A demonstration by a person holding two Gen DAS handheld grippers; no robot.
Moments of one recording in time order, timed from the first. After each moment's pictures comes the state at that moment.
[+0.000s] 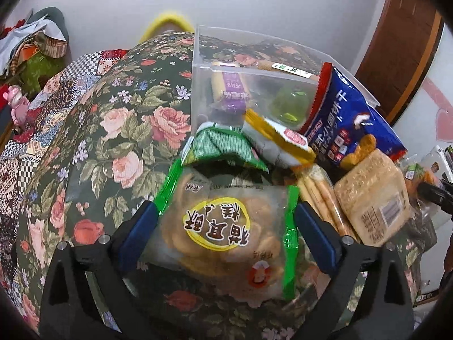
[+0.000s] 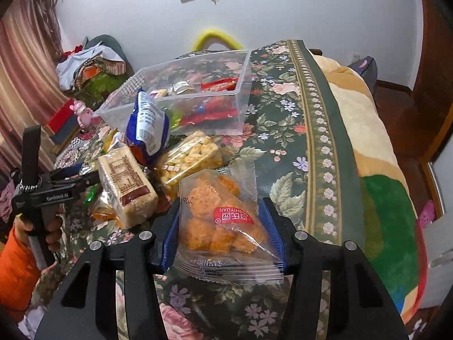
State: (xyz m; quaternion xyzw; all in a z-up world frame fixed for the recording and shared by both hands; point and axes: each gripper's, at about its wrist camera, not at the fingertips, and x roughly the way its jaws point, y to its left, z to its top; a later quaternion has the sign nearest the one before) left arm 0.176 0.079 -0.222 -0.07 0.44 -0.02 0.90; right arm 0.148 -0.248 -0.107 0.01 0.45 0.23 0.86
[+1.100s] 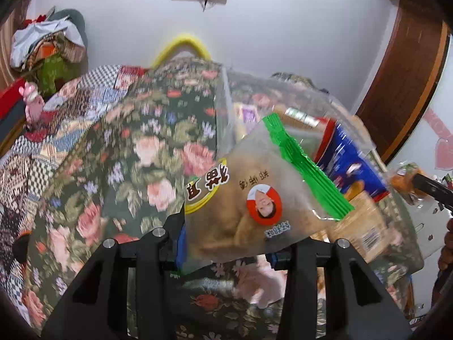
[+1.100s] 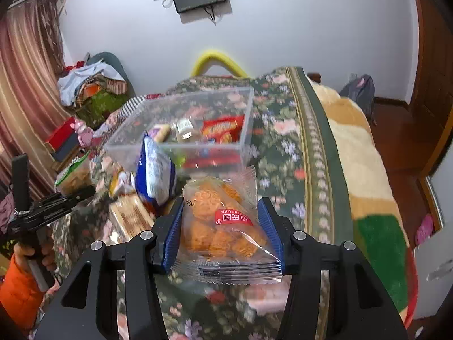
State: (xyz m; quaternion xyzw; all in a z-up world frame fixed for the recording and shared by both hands) left arm 0.161 0.103 -0.176 -0.10 0.37 0.01 0.92; right arm 0.165 -0.239 -0.071 0.02 0.39 0.23 0.89
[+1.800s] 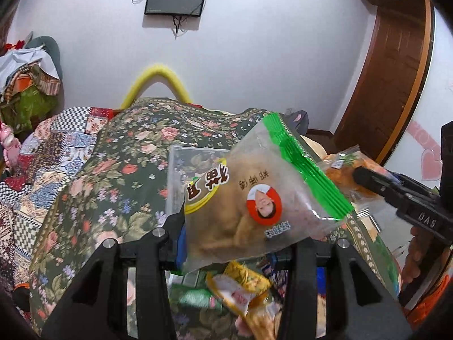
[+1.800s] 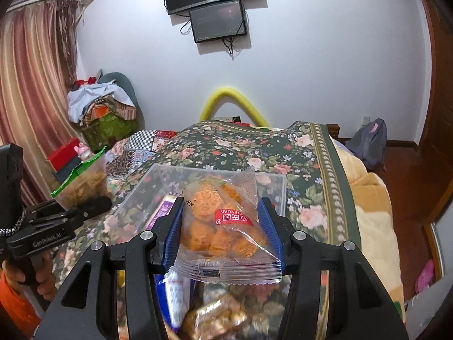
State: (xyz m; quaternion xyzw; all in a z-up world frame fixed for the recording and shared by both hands) left arm 0.258 0.073 -0.111 -0.09 0.33 -0.04 0.94; right arm 0.238 -0.178 -0.032 0.00 0.31 0.25 0.92
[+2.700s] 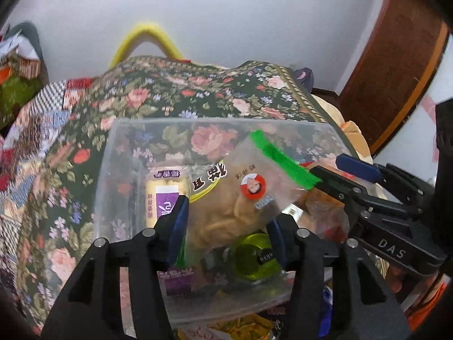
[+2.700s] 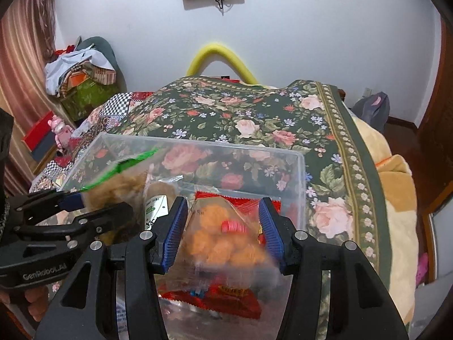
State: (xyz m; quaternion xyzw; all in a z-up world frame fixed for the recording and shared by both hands) left arm 0.345 0.041 -0.163 -0.06 0.43 -0.05 0.90; right arm 0.308 -0.153 -0.090 -0.04 0.41 0.22 0.89
